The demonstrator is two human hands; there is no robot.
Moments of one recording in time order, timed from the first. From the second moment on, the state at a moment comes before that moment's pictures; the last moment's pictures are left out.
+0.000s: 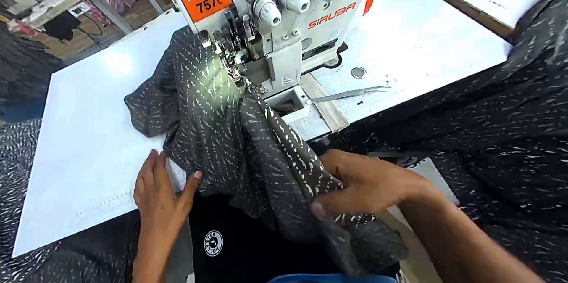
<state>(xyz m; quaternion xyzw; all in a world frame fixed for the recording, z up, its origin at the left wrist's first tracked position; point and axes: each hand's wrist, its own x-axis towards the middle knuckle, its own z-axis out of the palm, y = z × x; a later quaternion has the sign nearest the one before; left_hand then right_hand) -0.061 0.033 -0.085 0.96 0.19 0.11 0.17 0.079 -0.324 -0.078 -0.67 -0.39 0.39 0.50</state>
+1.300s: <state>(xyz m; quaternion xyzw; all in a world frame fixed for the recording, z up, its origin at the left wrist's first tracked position) 0.033 -0.097 -0.027 0.90 0.12 0.19 0.37 0.125 -0.236 -0.057 -0.78 -0.17 -0.08 0.59</state>
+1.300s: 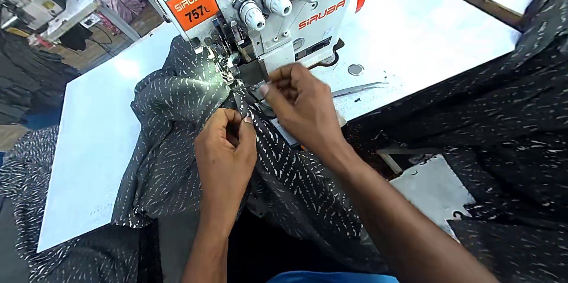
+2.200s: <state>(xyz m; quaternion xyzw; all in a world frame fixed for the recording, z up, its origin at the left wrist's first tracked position) 0.052 -0.067 0.008 0.93 0.02 0.22 0.30 0.114 -0.195 -0.066 -0.49 -0.25 0.34 0.76</state>
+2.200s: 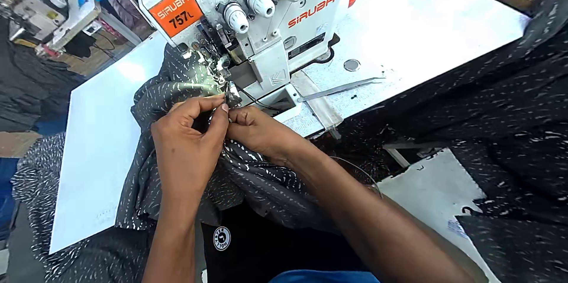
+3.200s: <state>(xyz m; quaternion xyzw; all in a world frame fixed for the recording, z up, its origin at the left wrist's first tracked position) 0.044 -0.062 -0.015 0.94 -0.11 0.29 0.17 0.097 -0.209 -0.076 -0.57 -0.21 0.15 0.78</state>
